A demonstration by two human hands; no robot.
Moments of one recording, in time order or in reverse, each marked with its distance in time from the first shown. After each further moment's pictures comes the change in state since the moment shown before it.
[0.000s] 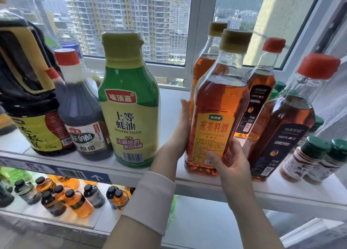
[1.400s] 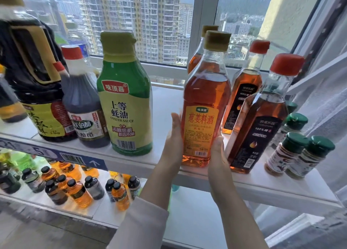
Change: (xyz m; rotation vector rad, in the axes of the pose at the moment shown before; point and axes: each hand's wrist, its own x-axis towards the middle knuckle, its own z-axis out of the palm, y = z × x) left_hand -0.053 -0.015 0.033 0.125 0.278 0.099; right_hand -0.013 -0.018 0.001 -0.011 -0.150 0.150
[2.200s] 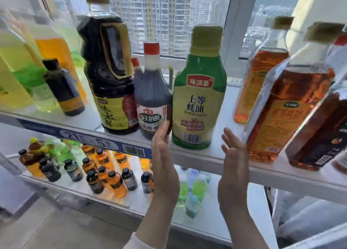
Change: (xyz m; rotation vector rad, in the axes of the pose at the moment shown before) left_hand -0.077 -0.014 -0.134 0.055 0.387 0.353; right_hand -0.039 0.026 0.122 -0.093 0.266 -0.382
